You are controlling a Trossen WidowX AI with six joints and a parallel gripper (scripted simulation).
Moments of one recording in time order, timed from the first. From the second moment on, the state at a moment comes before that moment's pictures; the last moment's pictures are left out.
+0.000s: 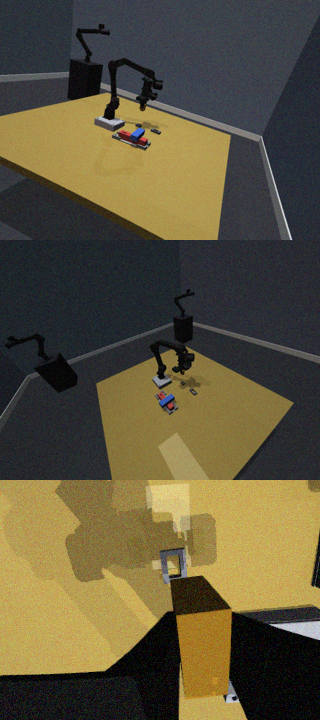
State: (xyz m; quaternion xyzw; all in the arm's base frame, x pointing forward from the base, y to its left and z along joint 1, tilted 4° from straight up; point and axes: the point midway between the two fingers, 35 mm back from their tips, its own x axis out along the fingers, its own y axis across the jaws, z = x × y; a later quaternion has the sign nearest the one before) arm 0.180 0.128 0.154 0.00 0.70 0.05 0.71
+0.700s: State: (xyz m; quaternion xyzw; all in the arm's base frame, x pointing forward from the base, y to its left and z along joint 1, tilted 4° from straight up) arm 0.205 0.091 0.154 0.00 0.69 0.04 0.72
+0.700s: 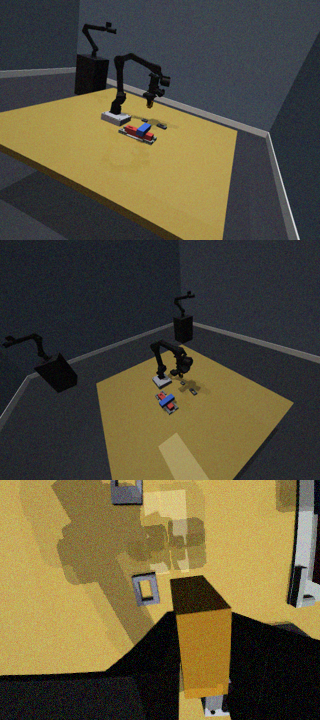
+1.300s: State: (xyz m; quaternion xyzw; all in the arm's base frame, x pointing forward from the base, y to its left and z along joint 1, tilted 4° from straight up) arm 0.227 0.041 0.141 0.00 0.69 0.04 0.72
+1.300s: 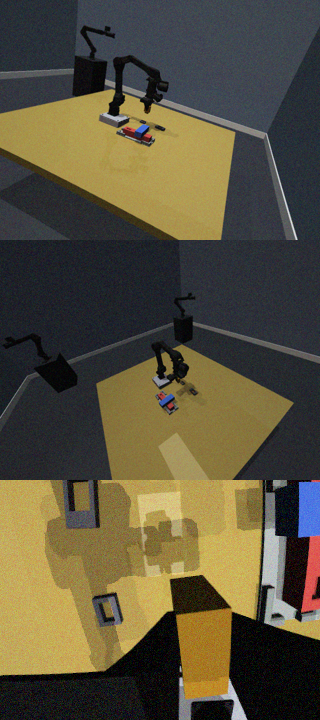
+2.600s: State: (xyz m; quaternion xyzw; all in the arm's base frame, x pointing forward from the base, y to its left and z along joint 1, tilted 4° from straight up) arm 0.227 -0.082 0.111 -0.01 0.69 0.04 0.72
